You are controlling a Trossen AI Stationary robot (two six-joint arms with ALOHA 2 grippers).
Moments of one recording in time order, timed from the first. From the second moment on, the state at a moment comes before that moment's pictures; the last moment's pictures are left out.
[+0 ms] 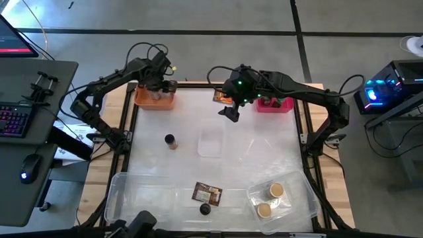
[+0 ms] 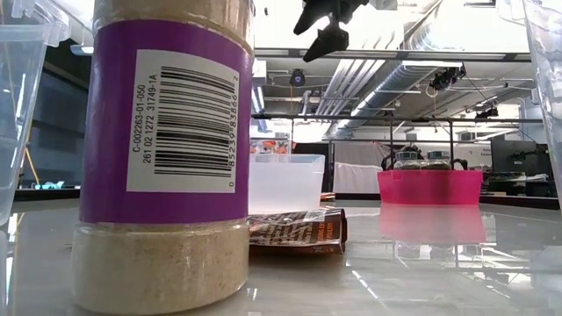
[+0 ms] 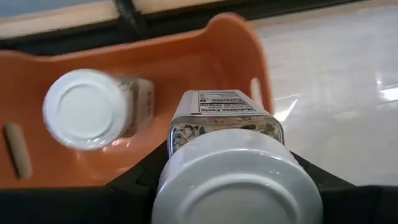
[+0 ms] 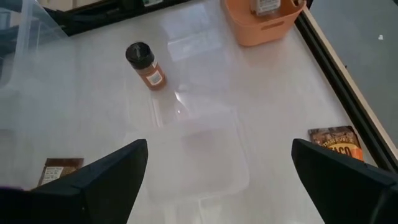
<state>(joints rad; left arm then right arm) 0.90 1.57 1.26 -1.00 -0.09 -0.47 -0.27 1.66 1.75 -0.91 -0.11 0.05</state>
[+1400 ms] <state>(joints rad) 0.89 1.68 1.26 -1.04 -0.12 -0.50 -0.27 1.69 1.75 -0.85 -0.10 0.13</state>
